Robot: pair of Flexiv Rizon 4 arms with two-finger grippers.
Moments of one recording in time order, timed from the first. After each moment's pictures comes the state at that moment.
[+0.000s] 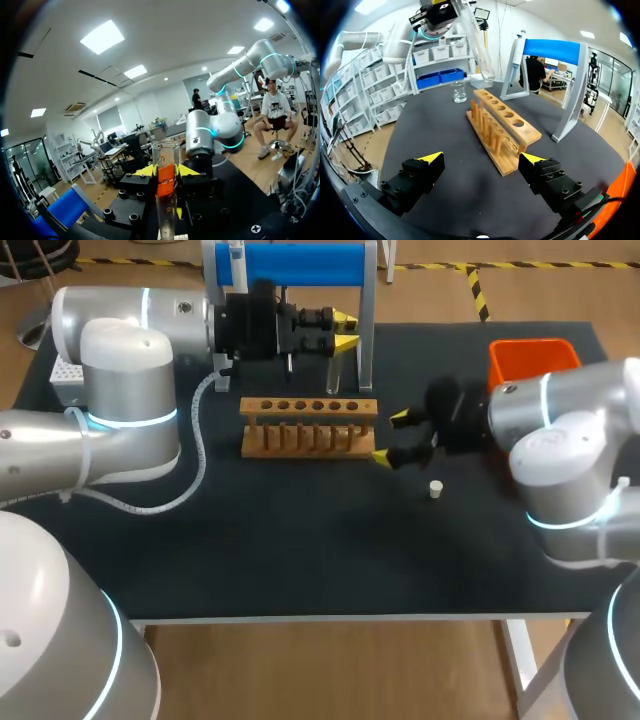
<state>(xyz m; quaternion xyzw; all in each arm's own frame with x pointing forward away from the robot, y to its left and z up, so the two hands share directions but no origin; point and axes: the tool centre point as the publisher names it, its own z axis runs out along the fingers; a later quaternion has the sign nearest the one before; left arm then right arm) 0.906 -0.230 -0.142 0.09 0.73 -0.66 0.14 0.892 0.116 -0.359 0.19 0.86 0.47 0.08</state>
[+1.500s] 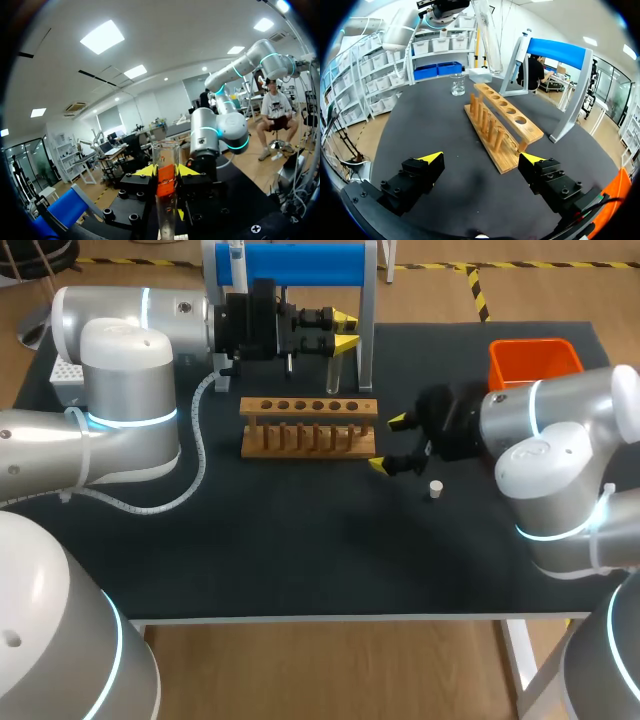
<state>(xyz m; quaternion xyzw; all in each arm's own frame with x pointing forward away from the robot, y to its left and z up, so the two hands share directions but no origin) 0.906 -0.230 -0.142 0.09 0.73 -0.66 0.14 0.891 0.118 -0.366 0.18 0.87 0.45 0.11</state>
